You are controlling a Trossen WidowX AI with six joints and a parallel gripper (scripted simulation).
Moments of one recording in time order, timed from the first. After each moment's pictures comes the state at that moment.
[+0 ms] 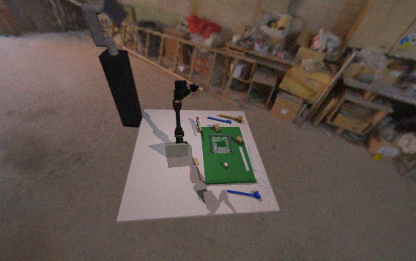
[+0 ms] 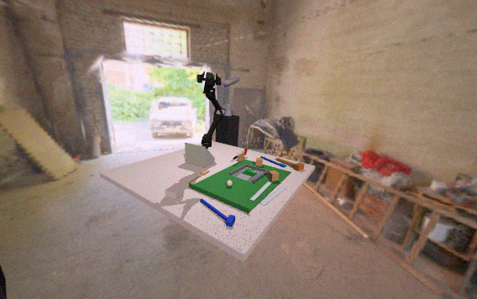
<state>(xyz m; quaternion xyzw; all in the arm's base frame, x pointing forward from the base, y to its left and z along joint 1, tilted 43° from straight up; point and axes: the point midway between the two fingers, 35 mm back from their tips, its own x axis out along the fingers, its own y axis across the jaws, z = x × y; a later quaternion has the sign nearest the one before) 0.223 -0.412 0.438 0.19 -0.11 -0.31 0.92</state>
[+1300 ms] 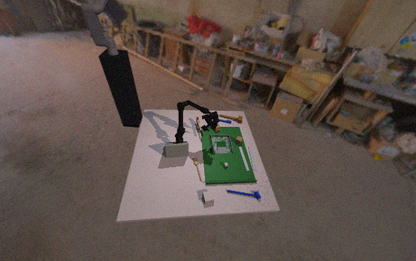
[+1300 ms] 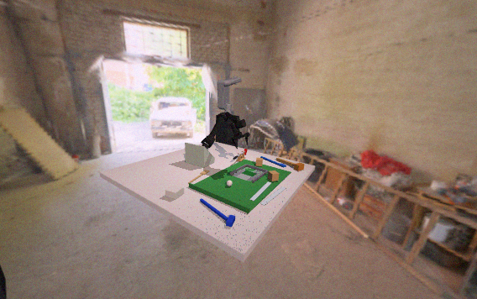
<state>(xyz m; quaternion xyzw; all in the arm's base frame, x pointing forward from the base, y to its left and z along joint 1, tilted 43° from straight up) 0.329 0.082 0.144 0.64 0.62 -0.03 0.45</state>
